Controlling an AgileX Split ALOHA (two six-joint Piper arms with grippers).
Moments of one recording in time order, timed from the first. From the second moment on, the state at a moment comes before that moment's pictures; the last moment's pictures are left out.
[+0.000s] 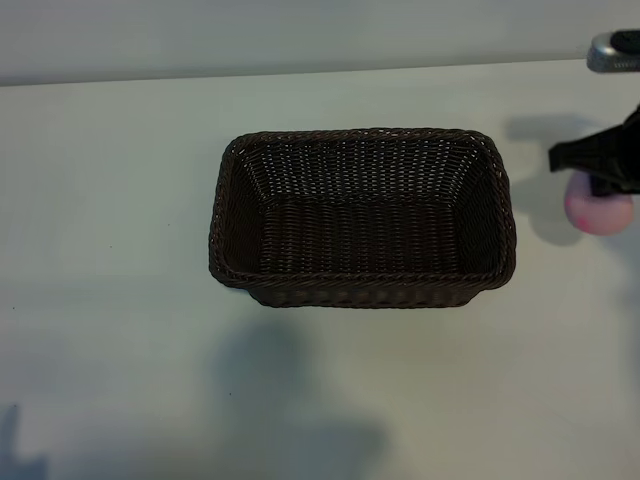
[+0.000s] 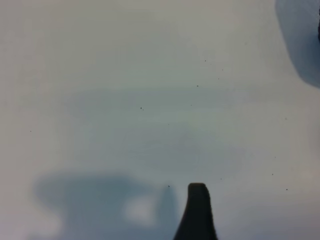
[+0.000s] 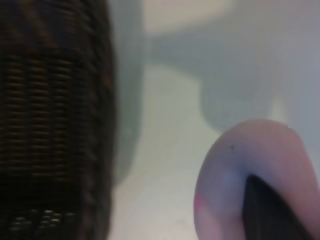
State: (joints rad) left arm -0.08 -0.01 -0.51 0.05 1.11 -0.03; right arm 0.03 1.51 -1.01 0.12 0.70 0.07
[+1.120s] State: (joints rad) left arm -0.08 -0.01 -0.51 0.05 1.11 -0.03; right arm 0.39 1.83 -1.30 0.21 0.70 -0.01
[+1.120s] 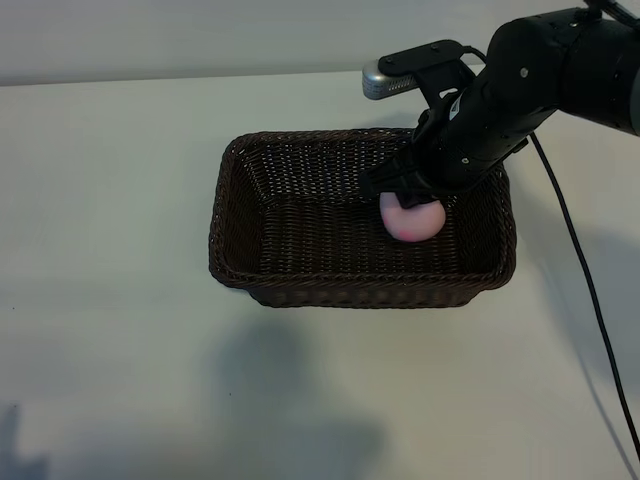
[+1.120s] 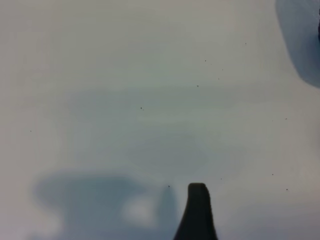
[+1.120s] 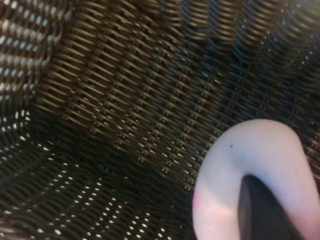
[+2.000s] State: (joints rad) left arm -0.08 -0.01 -0.51 0.05 1.11 -0.03; right arm 0.06 1.71 -1.30 0.05 0.83 0.06
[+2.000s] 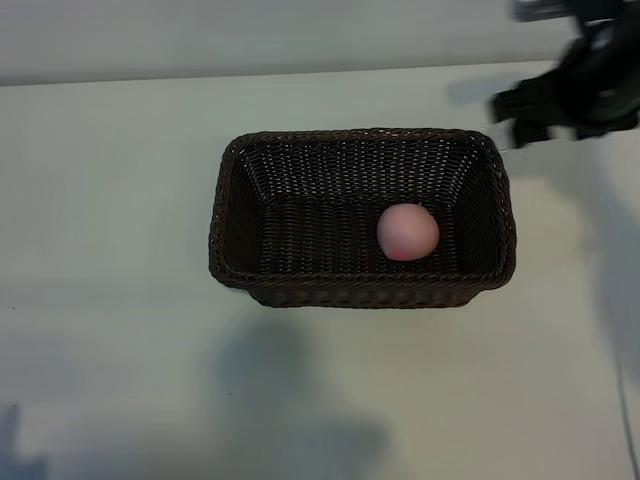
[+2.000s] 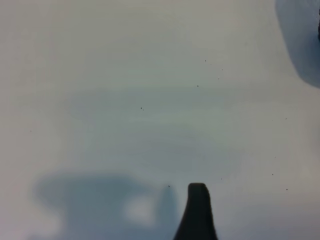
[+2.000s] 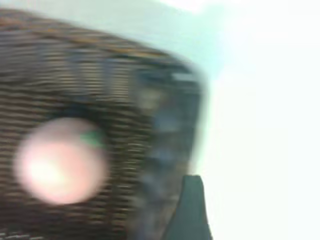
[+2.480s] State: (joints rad) left arm -0.08 -0.01 -0.51 0.05 1.11 -0.03; right arm -0.06 1.65 -1.30 -0.03 1.02 0.06
